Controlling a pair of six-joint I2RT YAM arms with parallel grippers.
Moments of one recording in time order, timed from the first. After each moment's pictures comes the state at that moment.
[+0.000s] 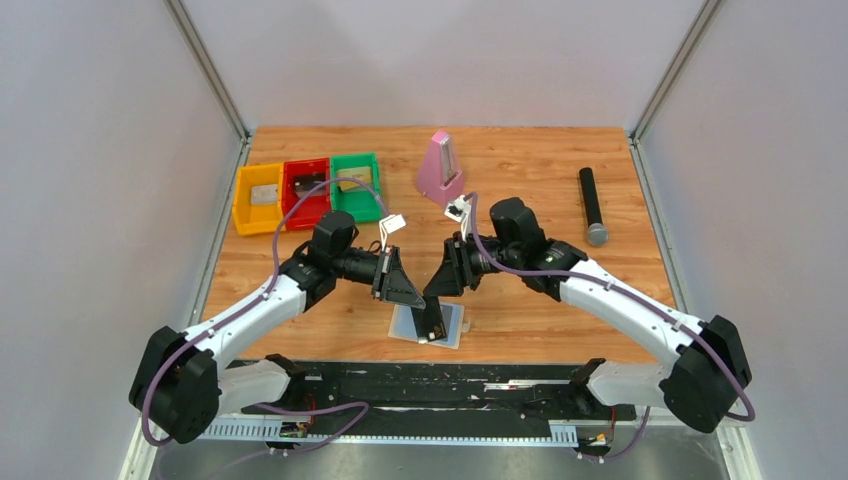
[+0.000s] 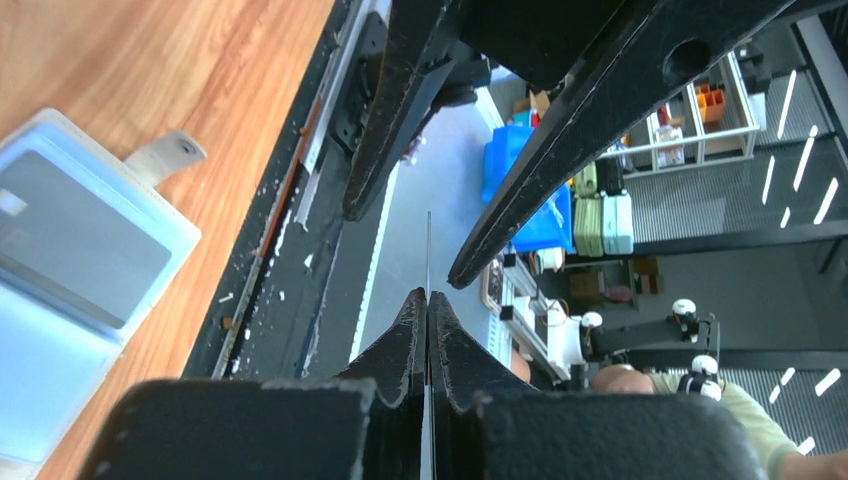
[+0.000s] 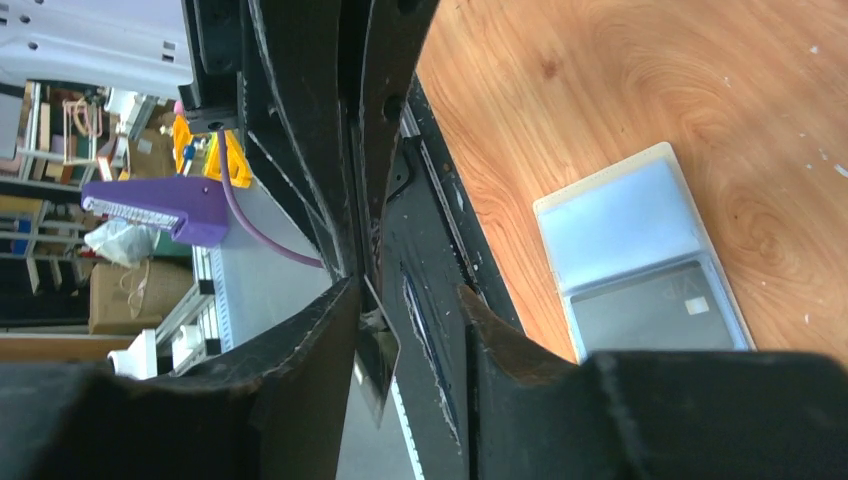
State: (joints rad) left arm -0.54 1.14 0.67 0.04 1.12 -0.70; right arm 0.73 1.21 0.91 -0.19 -0.71 0.47
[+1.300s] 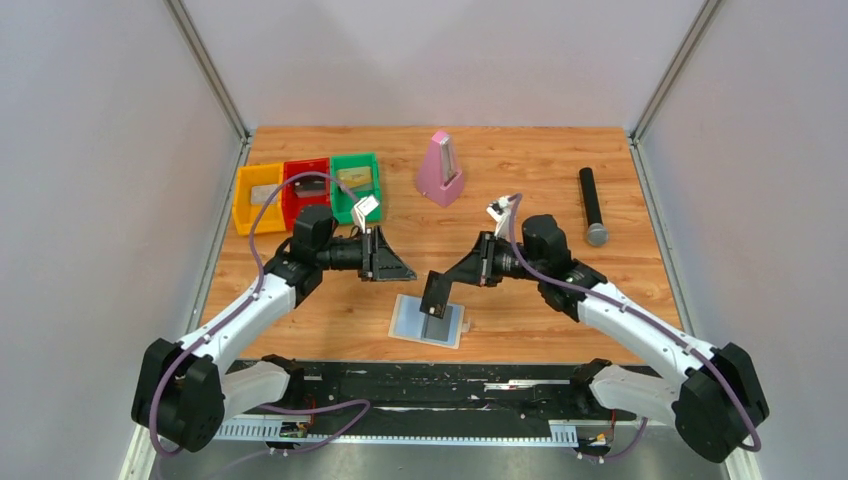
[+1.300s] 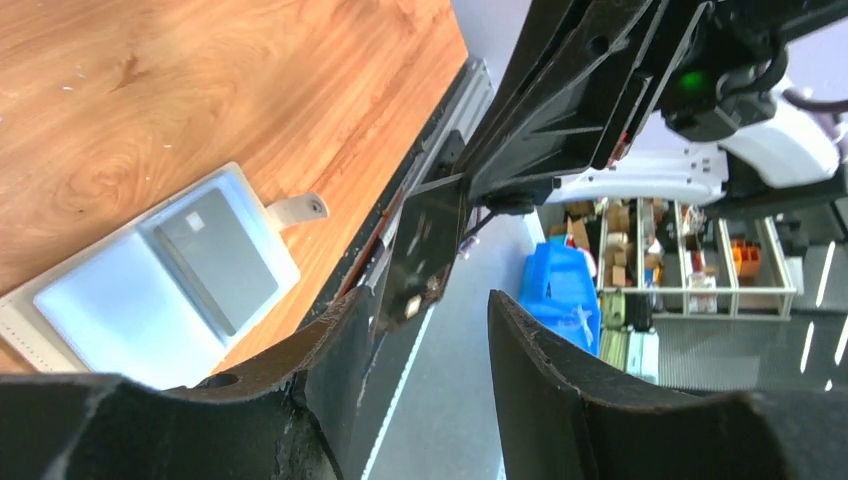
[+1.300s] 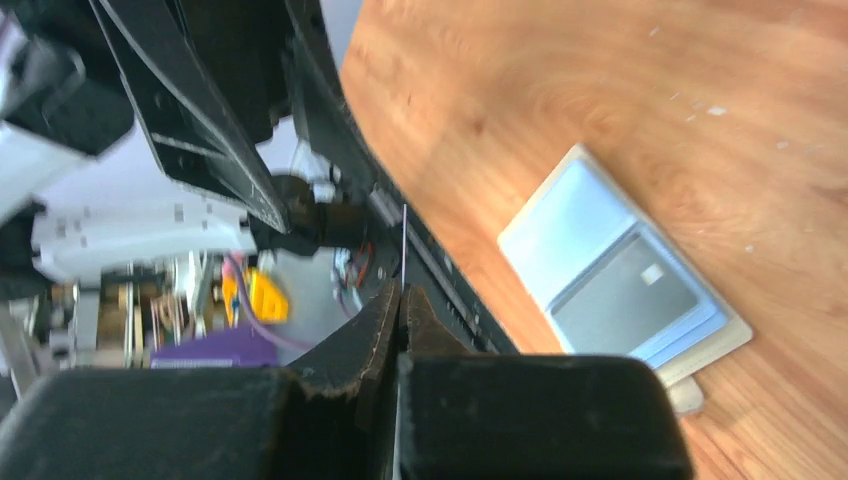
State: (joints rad) left arm -0.42 1.13 0.68 -0.01 0.97 -0.72; right arm 0.63 1.13 0.71 0.00 -0.64 0.74
